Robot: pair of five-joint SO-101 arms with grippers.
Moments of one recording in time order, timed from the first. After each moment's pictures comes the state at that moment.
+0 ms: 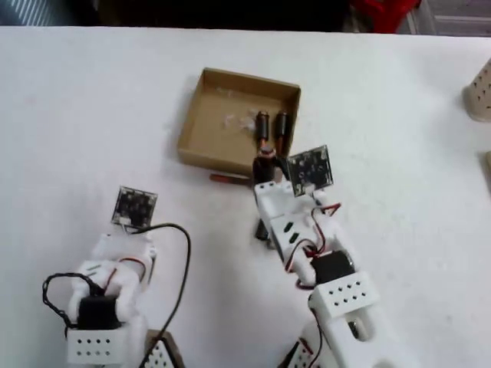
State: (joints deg) left arm -7.1 -103.5 97.1 64.2 -10.9; right arm -21.7 -57.7 74.0 10.6 2.2
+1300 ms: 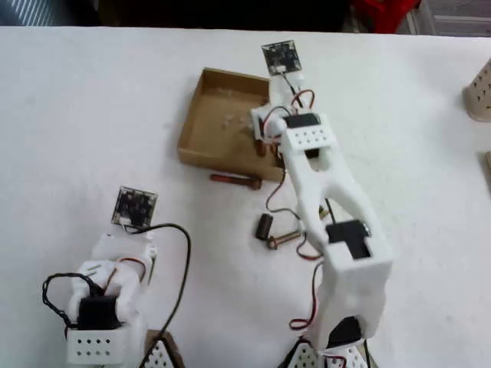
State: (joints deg) left arm -7.1 -103.5 97.1 64.2 -10.9; right arm -14.5 23.9 -4.0 38.3 4.4
